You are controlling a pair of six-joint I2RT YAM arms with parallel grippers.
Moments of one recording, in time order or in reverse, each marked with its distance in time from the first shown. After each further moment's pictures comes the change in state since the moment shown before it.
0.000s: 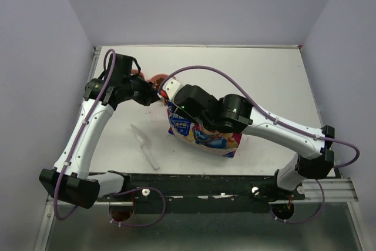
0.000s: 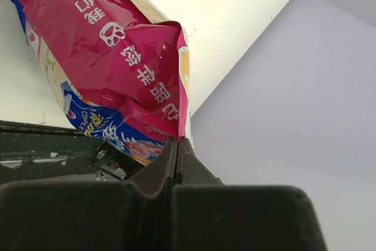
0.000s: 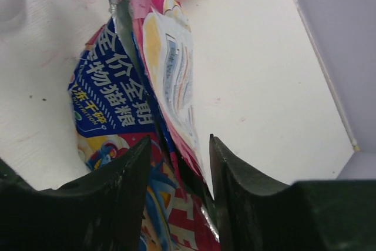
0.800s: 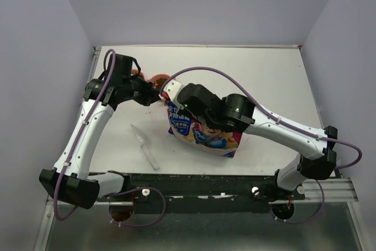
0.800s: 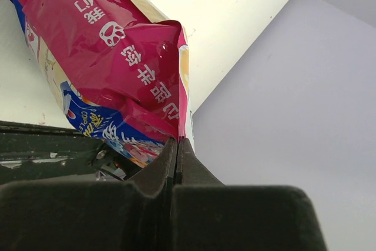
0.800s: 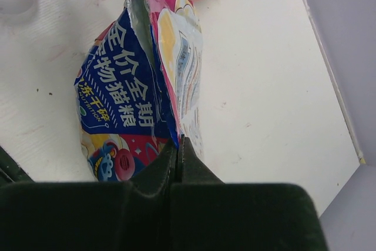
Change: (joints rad) left arm 0.000 -0.007 -0.008 0.009 0.000 -0.003; right arm -0.023 -0.023 -0.049 0.035 -0.032 -0.044
